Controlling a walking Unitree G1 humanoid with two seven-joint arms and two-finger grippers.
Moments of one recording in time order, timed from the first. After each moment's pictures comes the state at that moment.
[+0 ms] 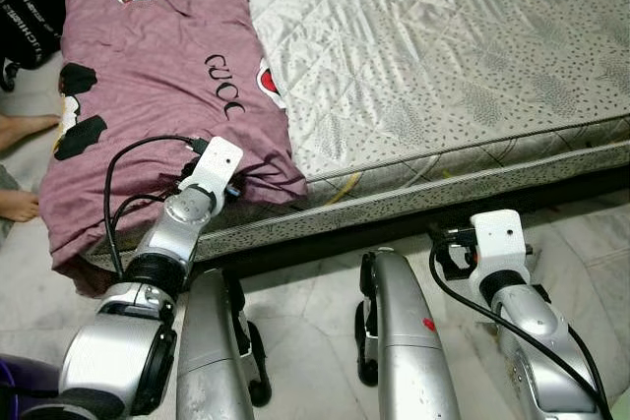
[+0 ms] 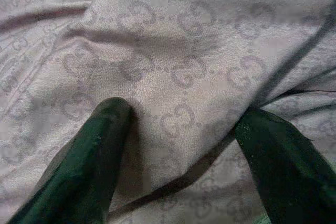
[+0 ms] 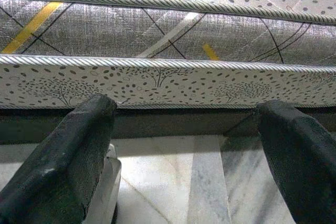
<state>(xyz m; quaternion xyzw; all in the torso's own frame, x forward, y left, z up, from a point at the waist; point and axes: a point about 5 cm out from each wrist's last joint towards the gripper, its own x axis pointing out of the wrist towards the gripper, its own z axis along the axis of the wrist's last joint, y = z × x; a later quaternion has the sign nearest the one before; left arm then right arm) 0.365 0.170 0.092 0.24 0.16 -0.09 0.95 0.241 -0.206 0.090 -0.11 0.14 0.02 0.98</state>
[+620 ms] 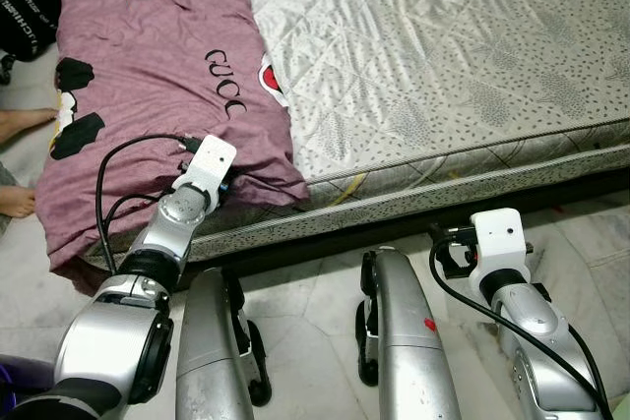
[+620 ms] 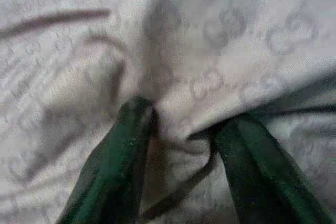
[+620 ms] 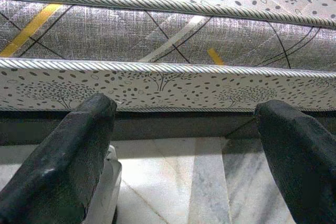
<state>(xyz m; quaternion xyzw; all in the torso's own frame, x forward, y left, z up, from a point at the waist) 0.370 0.176 0.097 0.25 0.13 -0.08 0.96 0.242 -0.206 0.091 -0.12 0.13 0.02 0.98</state>
